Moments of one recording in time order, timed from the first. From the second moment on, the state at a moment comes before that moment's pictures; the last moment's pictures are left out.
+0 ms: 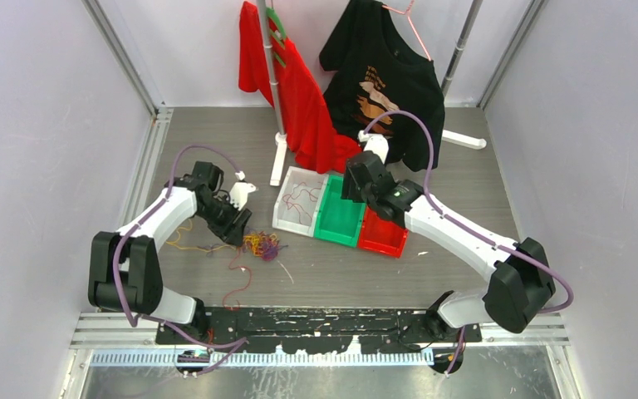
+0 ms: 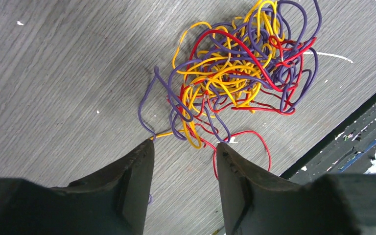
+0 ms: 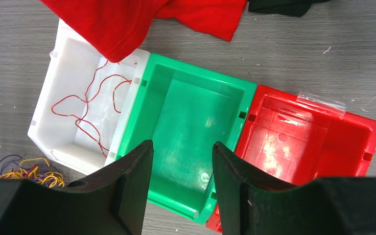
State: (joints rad) left arm -0.14 1.45 0.93 -0.84 0.43 0.57; right arm 0.69 1.37 1.07 -0.39 0.40 0.53
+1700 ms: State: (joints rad) left arm -0.14 1.08 1.18 -1.25 0.53 0.62; right arm 1.04 1.60 0.98 0.33 0.06 0.32
